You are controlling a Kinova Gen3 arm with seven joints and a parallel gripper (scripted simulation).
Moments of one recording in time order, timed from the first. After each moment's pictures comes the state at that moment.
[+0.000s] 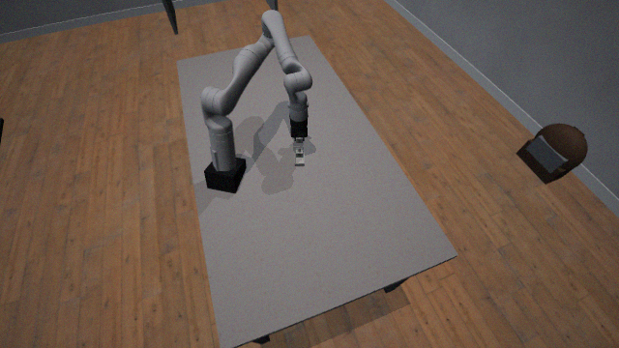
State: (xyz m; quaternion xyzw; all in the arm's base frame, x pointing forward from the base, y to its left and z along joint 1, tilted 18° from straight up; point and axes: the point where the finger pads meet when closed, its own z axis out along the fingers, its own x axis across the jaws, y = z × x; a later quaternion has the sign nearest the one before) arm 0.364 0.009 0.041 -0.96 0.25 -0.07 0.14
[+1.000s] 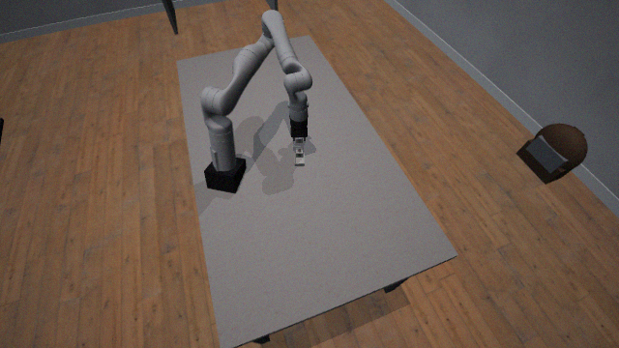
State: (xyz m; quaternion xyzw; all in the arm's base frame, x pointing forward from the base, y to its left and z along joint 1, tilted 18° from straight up) arm 0.364 0.009 0.041 -0.96 0.25 -0.07 0.14
